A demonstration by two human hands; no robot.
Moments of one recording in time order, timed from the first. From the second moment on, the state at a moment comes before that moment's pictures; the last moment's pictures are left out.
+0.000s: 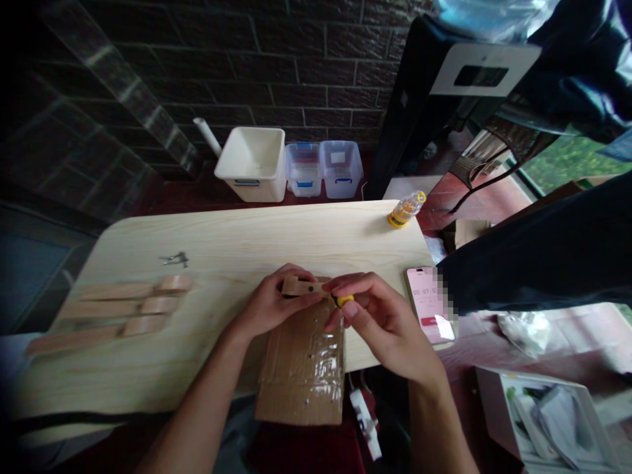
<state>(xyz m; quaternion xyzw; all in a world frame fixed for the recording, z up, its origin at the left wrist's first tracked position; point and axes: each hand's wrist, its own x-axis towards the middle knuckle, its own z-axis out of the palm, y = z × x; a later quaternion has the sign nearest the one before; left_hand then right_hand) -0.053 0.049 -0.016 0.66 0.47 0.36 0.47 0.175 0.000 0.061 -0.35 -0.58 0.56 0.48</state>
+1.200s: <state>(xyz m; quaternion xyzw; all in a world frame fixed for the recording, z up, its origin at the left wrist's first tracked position) -0.053 0.049 -0.016 0.65 0.48 0.34 0.47 0.177 0.004 0.055 -0.33 -0.59 0.56 0.48</state>
